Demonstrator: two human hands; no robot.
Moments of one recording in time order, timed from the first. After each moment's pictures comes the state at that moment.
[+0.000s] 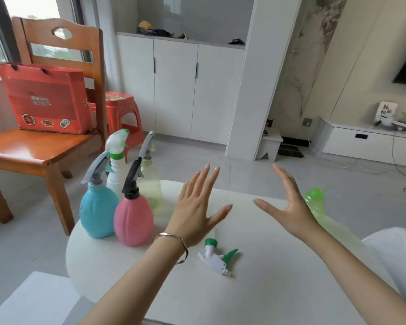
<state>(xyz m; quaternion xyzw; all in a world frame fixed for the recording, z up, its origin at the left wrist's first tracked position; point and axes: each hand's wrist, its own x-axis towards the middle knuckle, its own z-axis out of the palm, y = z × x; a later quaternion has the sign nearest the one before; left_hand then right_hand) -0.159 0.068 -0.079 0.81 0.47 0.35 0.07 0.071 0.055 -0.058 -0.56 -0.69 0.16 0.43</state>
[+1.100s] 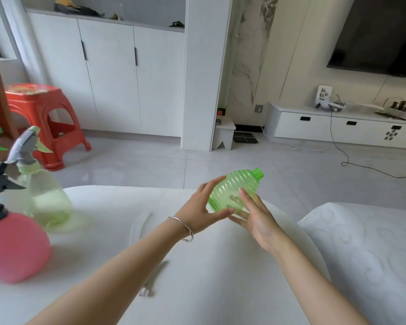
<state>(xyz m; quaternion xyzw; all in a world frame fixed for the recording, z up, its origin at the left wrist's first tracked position) 0.026 0.126 -0.114 0.82 0.35 0.29 0.35 0.189 0.069 -0.120 -0.51 -0.37 0.51 0.58</state>
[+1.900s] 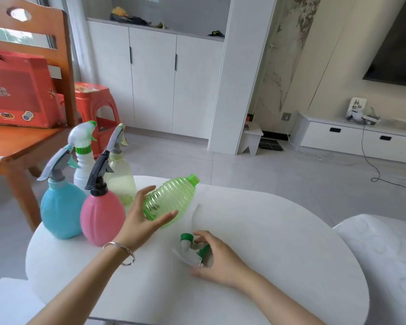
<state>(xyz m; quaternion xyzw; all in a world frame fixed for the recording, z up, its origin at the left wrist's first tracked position) -0.196 0.079 -0.129 0.65 0.51 0.46 0.33 0.020 0.027 -0.167 -0.58 -0.73 0.32 0.20</state>
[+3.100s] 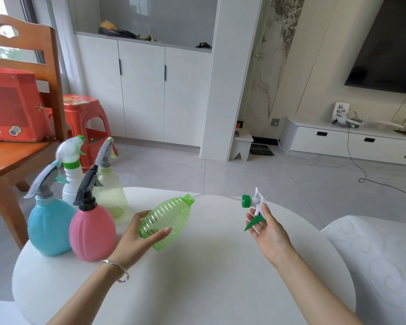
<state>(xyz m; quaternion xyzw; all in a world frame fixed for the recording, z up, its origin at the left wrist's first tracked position) -0.189 0.076 -0.140 0.59 0.52 0.43 0.44 0.112 0.046 -0.110 -0.46 -0.17 0.54 0.69</state>
